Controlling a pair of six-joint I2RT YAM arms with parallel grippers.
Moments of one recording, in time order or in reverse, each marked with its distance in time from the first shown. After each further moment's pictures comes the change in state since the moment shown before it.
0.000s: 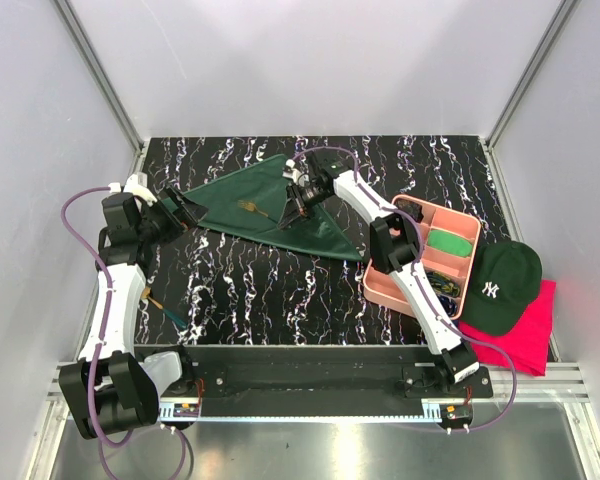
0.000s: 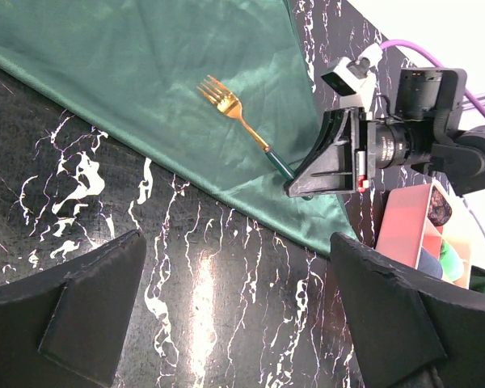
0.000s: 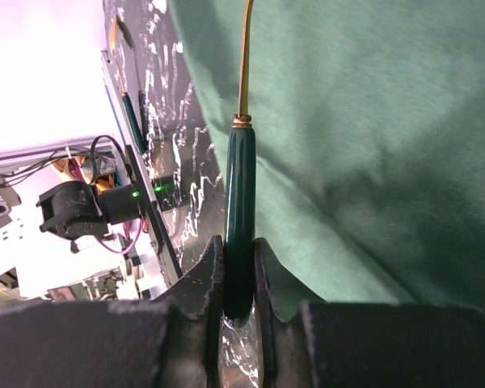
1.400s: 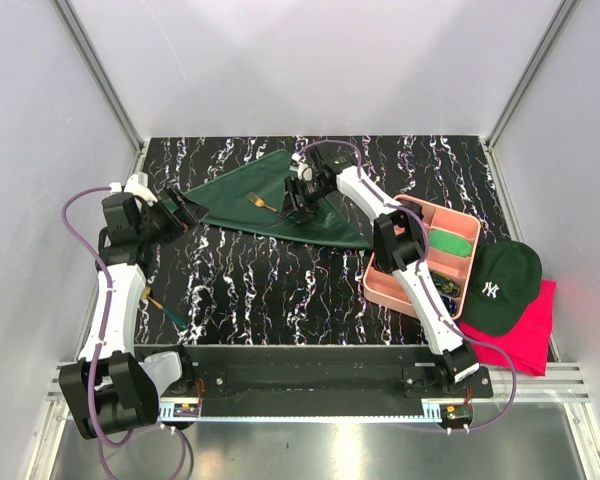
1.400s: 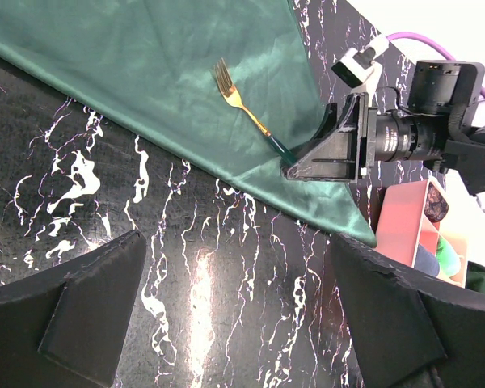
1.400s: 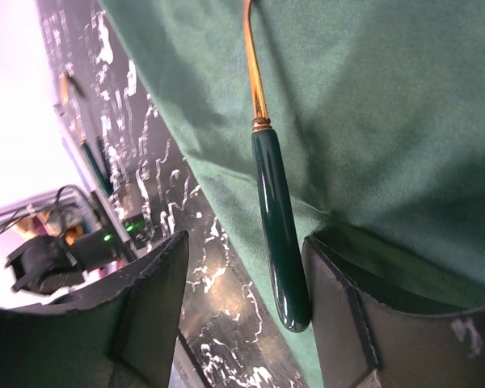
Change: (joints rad) left arm 0.000 0.000 0.000 0.000 0.013 0.000; right arm -0.008 -0.066 -0.069 0.048 0.201 0.089
